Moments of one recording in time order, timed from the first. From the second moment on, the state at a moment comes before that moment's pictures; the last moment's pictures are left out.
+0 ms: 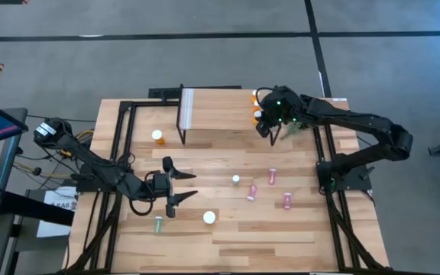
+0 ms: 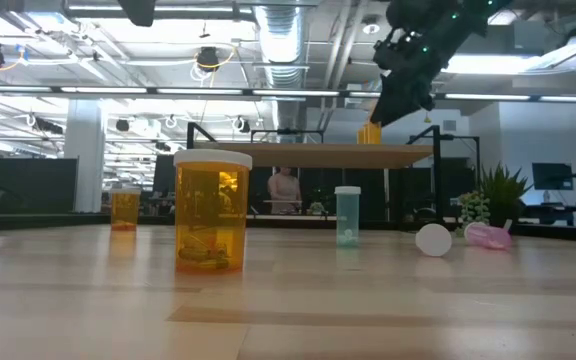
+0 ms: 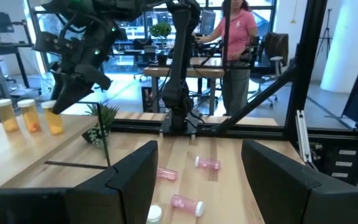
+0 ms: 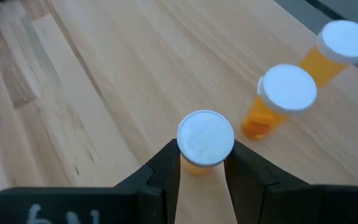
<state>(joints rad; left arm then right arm) -0.55 1.17 0.56 0.61 -0.68 -0.02 -0.49 1.30 1.05 -0.50 0.04 0.13</state>
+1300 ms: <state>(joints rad) -0.55 1.17 0.56 0.61 -0.66 -0.04 -0.49 1.29 1.05 -0.50 0.04 0.13</state>
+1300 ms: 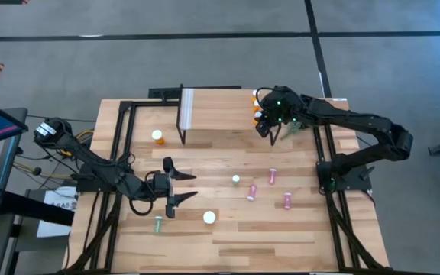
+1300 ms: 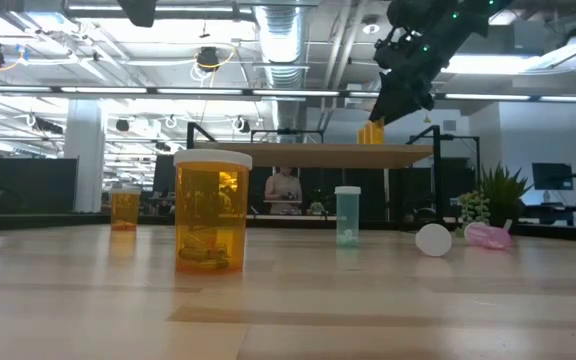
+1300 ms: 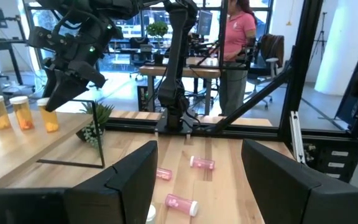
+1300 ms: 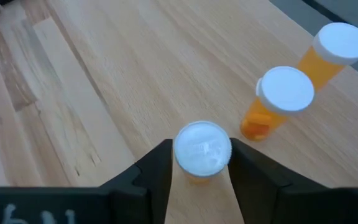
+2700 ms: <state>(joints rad) -0.53 1.17 0.56 0.53 -0.66 -0.12 -0.24 0.94 1.05 -0.65 0.02 0.26</state>
